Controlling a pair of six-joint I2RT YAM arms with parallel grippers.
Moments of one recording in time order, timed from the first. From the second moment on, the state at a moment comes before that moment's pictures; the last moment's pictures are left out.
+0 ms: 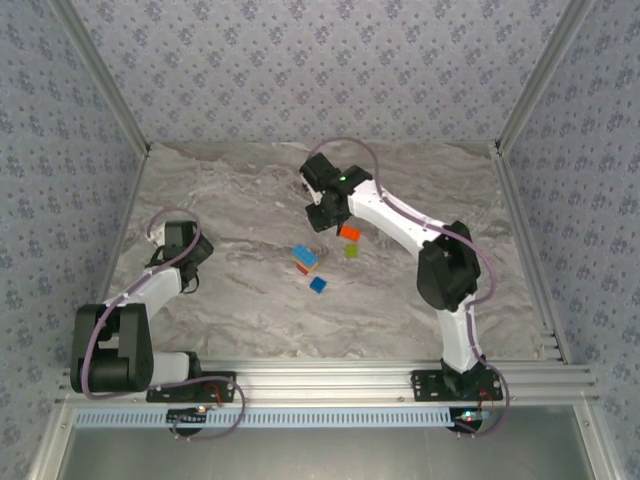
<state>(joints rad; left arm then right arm) -0.02 1.31 0.56 -0.11 -0.29 -0.67 0.71 2.02 1.86 -0.99 0.09 0.14</state>
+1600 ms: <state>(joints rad) -0.02 1.31 0.56 -0.11 -0.30 -0.67 0.83 2.02 1.78 -1.02 -0.09 0.01</state>
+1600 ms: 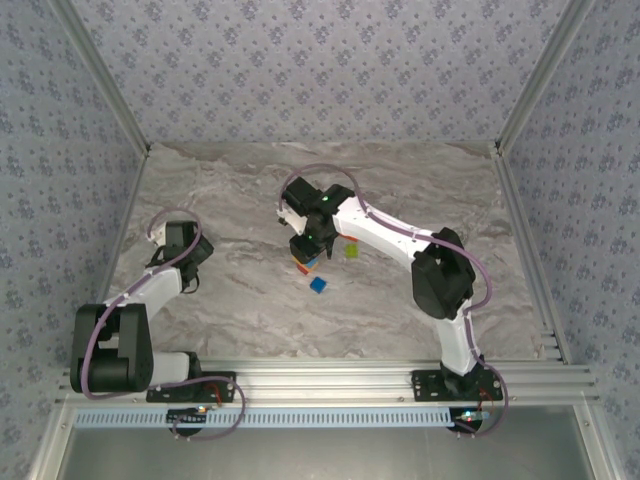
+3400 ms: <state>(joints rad) -0.03 1.31 0.57 -0.11 -0.30 -0.67 0.87 2.07 1.81 -1.05 0.03 -0.03</state>
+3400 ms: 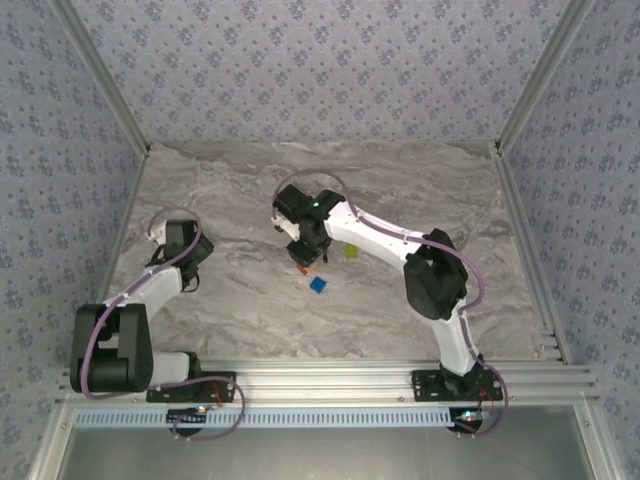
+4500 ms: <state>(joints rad) -0.03 1.31 0.57 -0.11 -0.30 -0.67 0.87 2.15 1.79 -1.08 0.02 -0.07</state>
